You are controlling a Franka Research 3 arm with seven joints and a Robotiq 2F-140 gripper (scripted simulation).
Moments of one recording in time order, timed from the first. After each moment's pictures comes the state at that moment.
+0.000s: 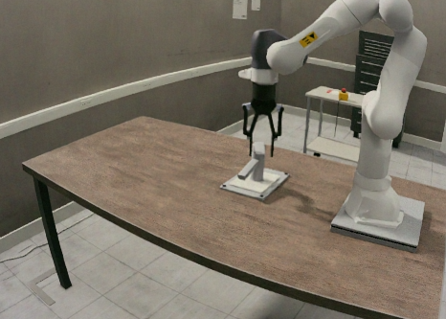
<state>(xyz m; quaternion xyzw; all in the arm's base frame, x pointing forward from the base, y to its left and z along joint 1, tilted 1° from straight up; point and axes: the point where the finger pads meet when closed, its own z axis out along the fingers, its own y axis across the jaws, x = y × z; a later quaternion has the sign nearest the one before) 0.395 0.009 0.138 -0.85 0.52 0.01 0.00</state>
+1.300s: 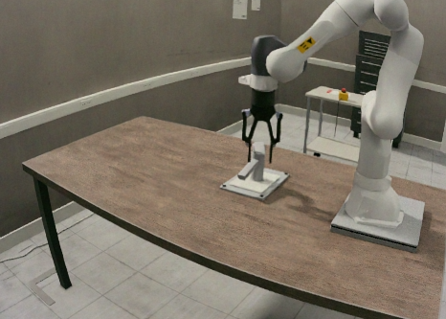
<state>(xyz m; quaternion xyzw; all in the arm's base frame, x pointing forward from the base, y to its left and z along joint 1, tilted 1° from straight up) 0.398 0.009 0.116 -0.85 0.52 0.01 0.00</state>
